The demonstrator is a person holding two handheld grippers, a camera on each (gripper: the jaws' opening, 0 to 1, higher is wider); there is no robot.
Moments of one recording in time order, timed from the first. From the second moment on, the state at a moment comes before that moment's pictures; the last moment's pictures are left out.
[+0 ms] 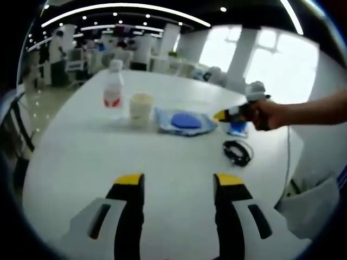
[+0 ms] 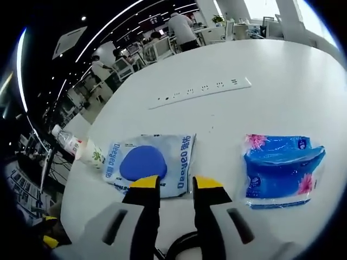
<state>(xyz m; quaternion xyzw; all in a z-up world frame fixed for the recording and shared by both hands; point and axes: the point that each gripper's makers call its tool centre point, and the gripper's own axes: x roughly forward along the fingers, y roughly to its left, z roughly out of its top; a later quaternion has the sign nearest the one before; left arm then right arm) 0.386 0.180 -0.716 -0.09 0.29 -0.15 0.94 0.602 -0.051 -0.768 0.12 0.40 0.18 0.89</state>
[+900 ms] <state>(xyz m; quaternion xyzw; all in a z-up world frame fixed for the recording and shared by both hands) 0.385 0.162 -0.716 -0.06 0.29 -0.19 0.94 0.567 -0.189 -0.729 0.07 0.34 0.15 0.92</state>
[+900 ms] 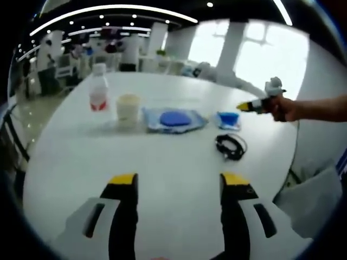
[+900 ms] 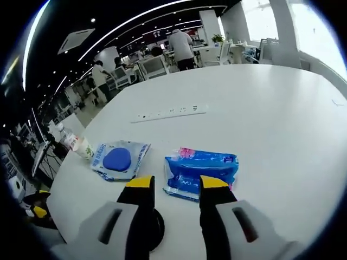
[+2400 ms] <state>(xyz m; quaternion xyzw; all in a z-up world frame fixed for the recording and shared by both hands) 0.384 0.188 -0.728 -0.07 0.31 -0.14 0.94 0.583 -0.249 -0.787 -0.01 0.42 0.07 0.90</state>
